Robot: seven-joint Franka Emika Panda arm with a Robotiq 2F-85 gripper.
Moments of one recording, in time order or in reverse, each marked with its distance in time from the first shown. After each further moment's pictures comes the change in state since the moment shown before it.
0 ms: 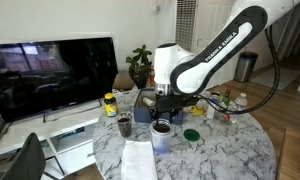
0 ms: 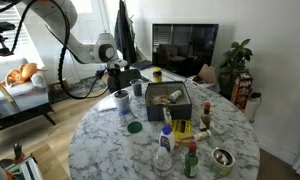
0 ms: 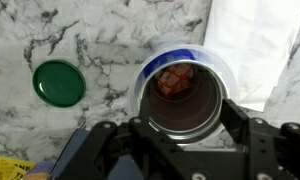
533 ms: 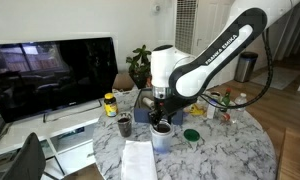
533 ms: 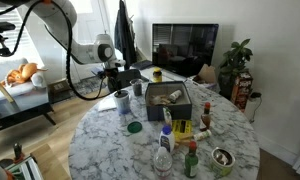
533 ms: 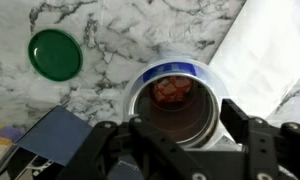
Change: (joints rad) arm 0.006 0.020 0.020 0.027 -0.047 -0.037 -0.229
